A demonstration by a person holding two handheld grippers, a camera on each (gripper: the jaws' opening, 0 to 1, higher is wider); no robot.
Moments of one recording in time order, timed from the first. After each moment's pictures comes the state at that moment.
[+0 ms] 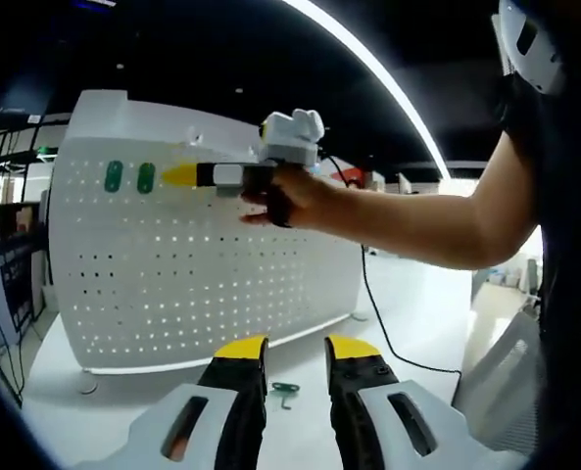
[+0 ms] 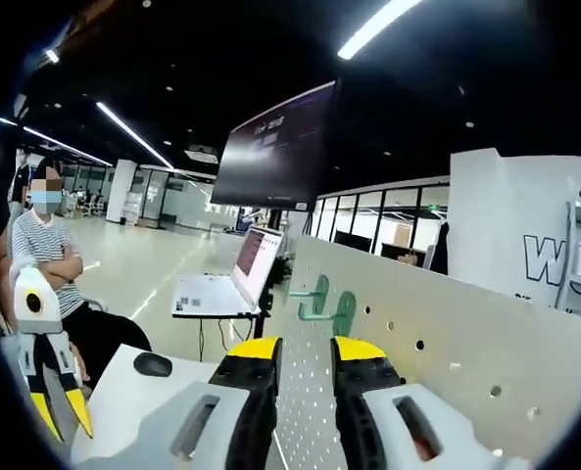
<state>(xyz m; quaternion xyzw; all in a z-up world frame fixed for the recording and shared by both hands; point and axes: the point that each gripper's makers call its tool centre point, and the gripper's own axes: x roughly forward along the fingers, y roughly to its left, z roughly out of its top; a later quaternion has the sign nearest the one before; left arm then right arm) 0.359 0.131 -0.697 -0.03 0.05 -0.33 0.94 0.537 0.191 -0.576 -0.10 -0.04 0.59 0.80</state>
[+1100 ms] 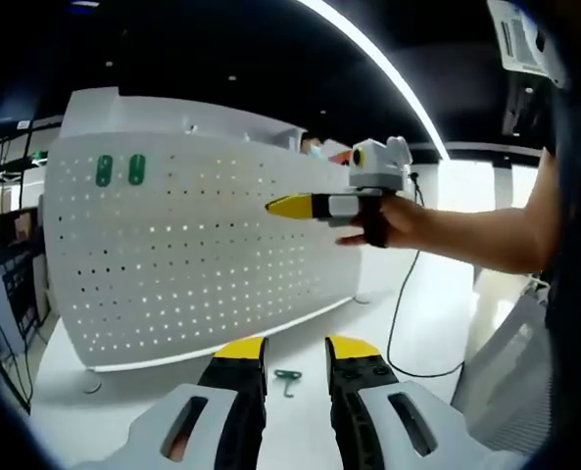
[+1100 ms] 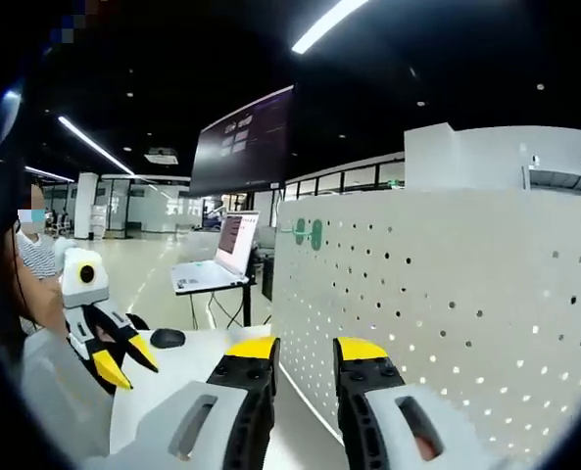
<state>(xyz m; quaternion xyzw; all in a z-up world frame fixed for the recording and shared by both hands) 0.359 0.126 -0.709 0.00 0.08 -0.33 0.94 0.485 0.057 -0.632 -0.06 0.01 0.51 0.86</state>
